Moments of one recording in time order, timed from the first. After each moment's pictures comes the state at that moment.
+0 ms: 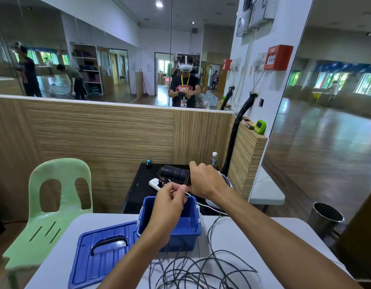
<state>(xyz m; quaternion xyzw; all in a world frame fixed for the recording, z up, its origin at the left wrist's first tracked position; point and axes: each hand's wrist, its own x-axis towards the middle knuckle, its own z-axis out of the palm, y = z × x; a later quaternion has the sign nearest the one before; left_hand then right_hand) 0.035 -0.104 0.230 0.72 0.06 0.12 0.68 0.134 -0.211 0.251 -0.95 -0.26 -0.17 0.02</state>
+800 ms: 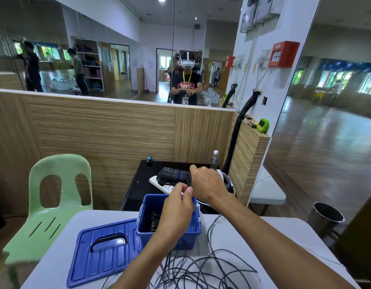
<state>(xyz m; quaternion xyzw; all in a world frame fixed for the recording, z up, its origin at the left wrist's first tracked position) 0.039 -0.117 0.222 0.80 0.02 0.12 0.58 0.136 -0.209 0.240 -0.96 -0.25 -0.16 0.01</state>
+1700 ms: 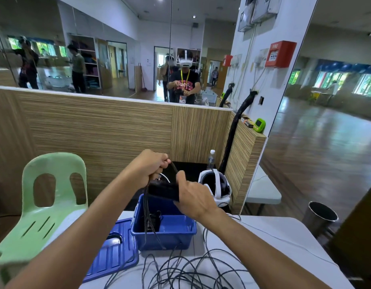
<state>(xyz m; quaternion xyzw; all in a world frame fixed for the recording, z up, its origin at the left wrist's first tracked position) 0.106 -0.054 0.296 0.74 0.11 -0.02 0.66 0.124 -0.202 0.198 -0.93 -0.30 -0.22 0.06</state>
